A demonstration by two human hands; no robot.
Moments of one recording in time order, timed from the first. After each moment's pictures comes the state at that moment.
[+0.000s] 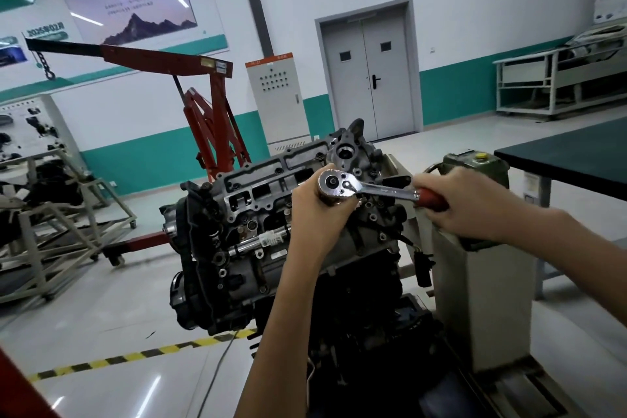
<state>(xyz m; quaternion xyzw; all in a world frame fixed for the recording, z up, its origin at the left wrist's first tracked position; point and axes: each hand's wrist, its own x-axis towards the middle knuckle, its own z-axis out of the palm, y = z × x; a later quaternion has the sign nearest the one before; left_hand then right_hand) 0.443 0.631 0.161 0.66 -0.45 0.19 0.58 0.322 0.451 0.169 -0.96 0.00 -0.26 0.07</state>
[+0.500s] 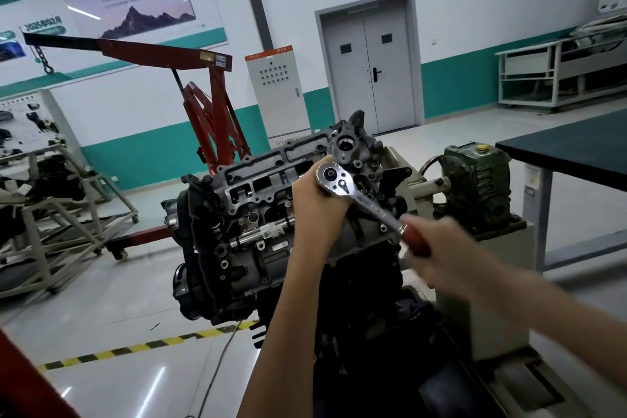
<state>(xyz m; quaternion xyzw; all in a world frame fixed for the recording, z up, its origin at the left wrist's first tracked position) 0.436 0.628 0.163 0.67 -0.40 0.17 0.61 0.309 0.506 0.117 -0.92 0.00 -0.27 0.27</state>
